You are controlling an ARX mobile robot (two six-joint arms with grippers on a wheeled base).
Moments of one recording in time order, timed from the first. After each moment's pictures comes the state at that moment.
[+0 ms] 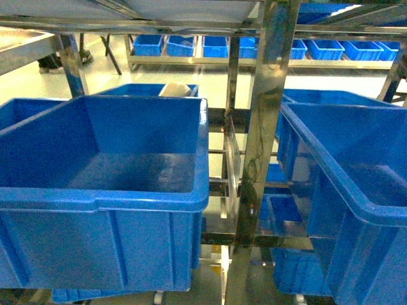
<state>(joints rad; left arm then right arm) -0.08 0.98 0.38 0.25 -0.08 -0.05 -0.28 1.16 0.31 0.32 -0.25 -0.15</state>
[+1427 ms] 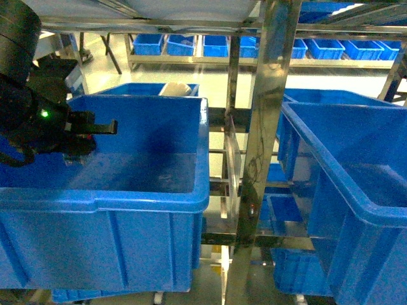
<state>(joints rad) -0.09 1.95 1.16 0.00 -0.06 -0.05 -0.28 1.16 0.32 0.33 -0.25 -0.14</state>
